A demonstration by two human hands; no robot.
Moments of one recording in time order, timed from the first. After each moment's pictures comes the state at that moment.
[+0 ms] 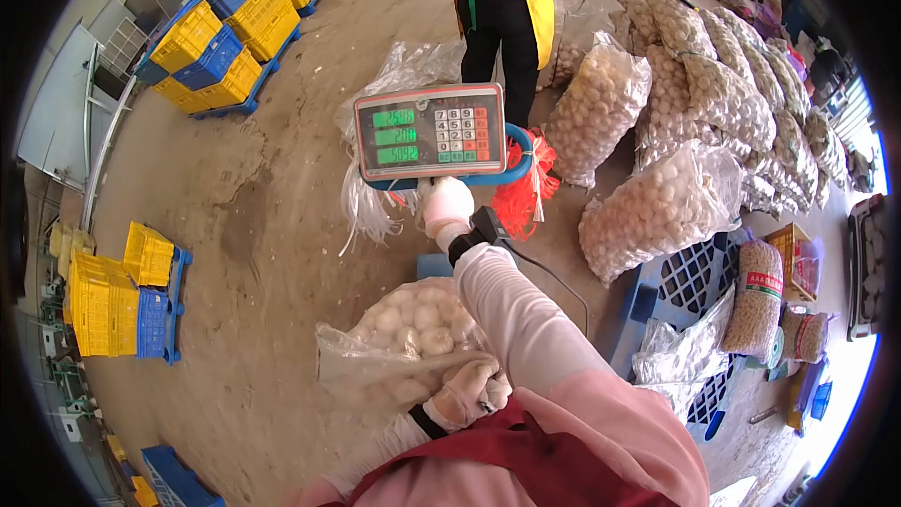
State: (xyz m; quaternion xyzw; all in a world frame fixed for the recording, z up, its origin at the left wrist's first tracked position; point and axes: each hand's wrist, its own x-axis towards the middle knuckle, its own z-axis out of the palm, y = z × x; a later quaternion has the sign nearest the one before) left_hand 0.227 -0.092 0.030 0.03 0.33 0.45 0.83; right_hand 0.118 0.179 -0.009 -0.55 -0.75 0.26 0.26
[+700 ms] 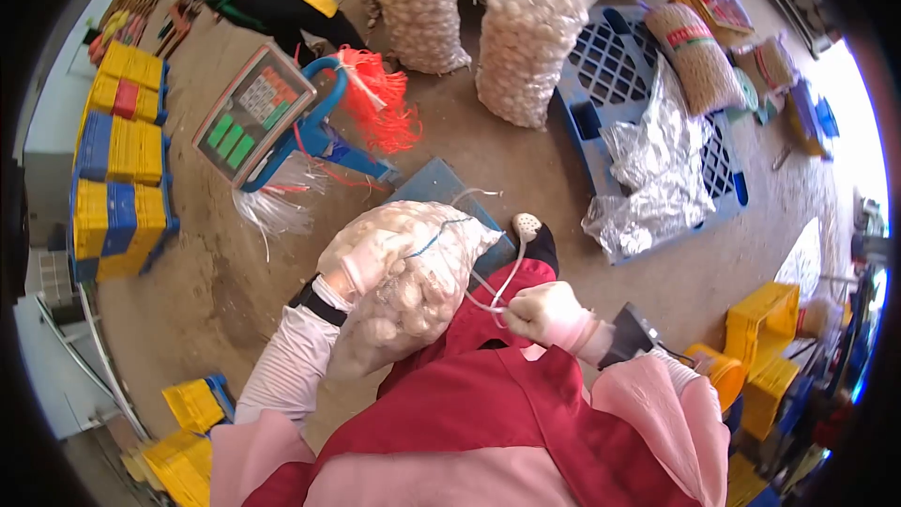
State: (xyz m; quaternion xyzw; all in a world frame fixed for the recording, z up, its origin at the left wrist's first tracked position) left_hand 0.161 -0.023 0.014 0.92 0.24 0.16 0.28; right_hand 0.459 -0.170 0.042 -0.46 -0.78 0.35 0.25
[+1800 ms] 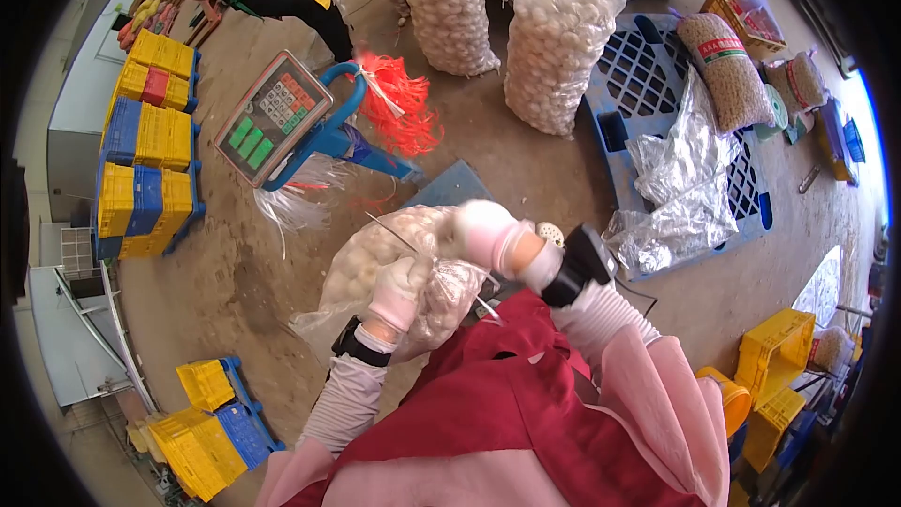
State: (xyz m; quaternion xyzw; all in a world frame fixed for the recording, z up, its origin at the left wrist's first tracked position) left_hand 0.204 -0.081 0.047 0.68 0.58 0.17 0.40; right_hand 0.406 -0.005 0.066 -0.39 -0.79 0.47 0.08
